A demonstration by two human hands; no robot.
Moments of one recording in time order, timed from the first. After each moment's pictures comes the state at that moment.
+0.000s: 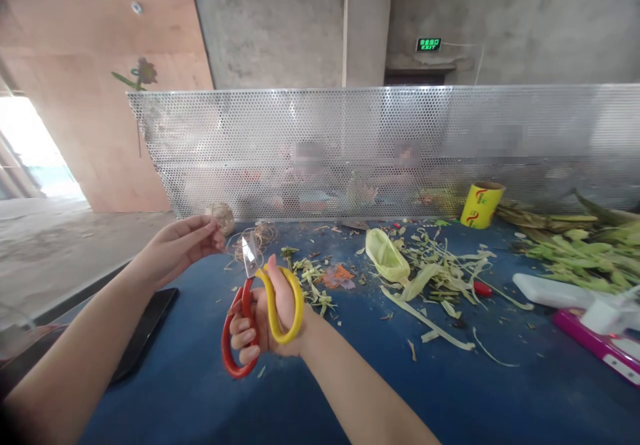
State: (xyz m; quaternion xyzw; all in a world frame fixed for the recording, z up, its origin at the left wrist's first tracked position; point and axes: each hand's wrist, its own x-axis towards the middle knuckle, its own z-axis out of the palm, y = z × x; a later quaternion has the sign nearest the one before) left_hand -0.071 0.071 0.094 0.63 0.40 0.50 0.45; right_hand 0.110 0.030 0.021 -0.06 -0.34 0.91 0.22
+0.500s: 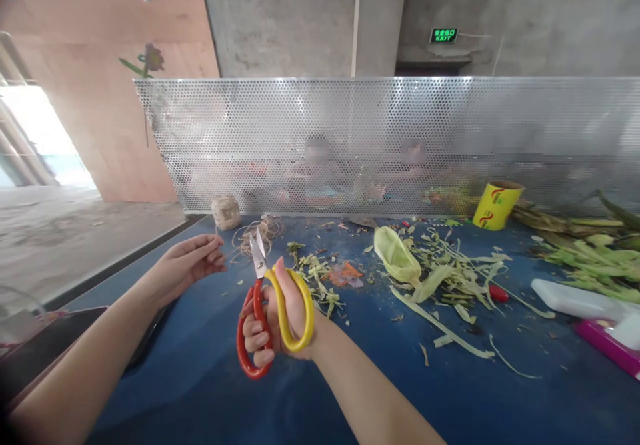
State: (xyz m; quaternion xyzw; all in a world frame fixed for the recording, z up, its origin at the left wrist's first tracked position) left_hand -0.088 0.069 0.054 0.54 0.43 0.51 0.51; right_hand 0.106 0.031 0.008 -0.12 -0.36 0.90 0.22
